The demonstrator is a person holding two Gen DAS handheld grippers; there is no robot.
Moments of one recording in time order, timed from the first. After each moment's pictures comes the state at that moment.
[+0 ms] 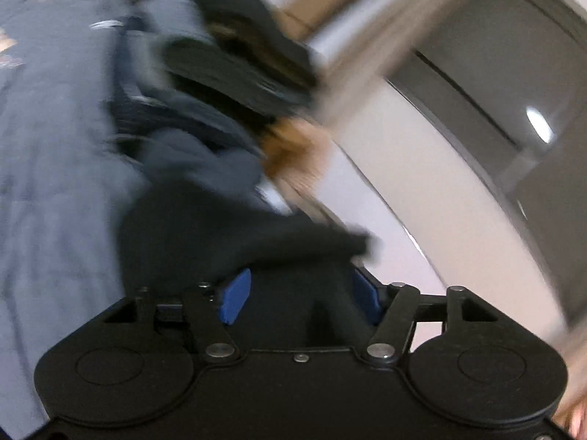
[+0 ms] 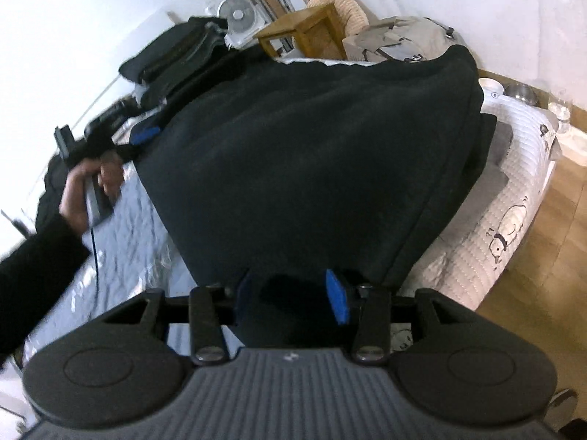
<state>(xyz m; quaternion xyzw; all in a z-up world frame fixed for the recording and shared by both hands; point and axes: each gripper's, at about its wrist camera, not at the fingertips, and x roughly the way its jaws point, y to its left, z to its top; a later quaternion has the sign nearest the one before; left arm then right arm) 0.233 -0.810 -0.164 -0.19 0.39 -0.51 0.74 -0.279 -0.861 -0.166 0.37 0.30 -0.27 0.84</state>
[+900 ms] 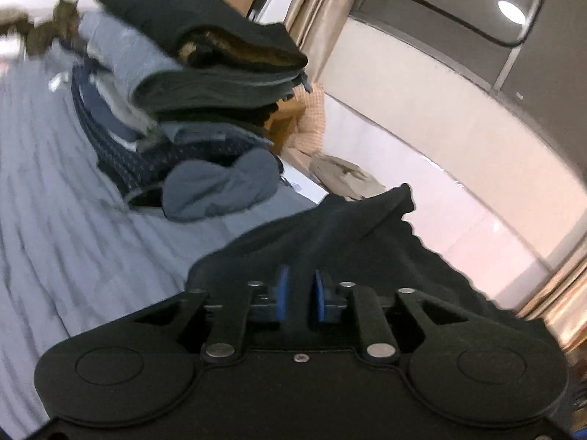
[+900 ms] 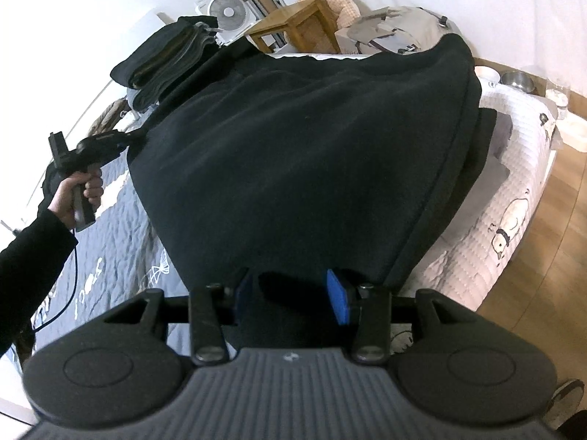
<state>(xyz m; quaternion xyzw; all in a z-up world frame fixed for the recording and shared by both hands) 0.261 -0.809 -0.147 0.00 0.37 -0.59 0.72 -0.277 -0.869 -0.169 0.40 0.29 -0.27 0.83</state>
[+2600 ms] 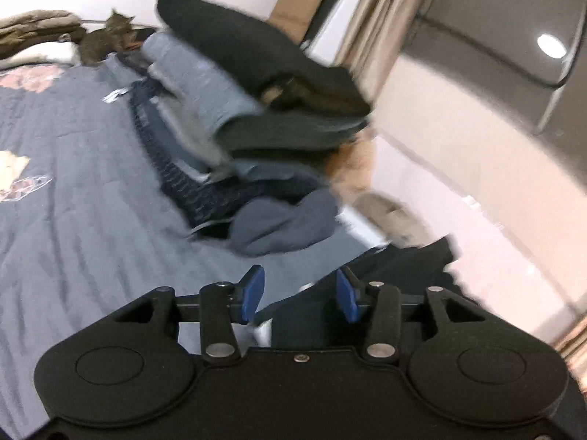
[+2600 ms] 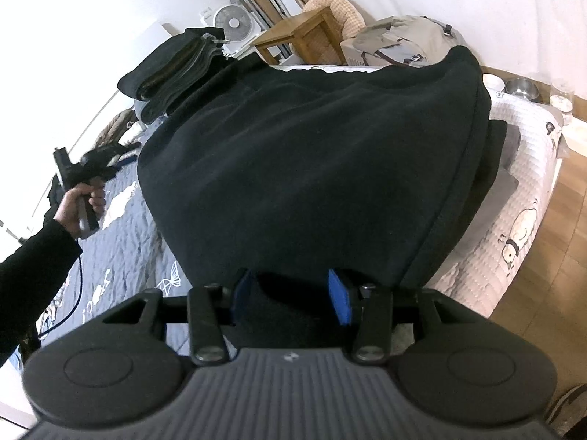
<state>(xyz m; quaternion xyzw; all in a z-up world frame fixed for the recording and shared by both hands) 0.288 -0.787 -0.124 -0.01 0.34 -0.53 0.78 -0.273 -0.865 -0.161 0.40 0.27 -0.27 0.83</state>
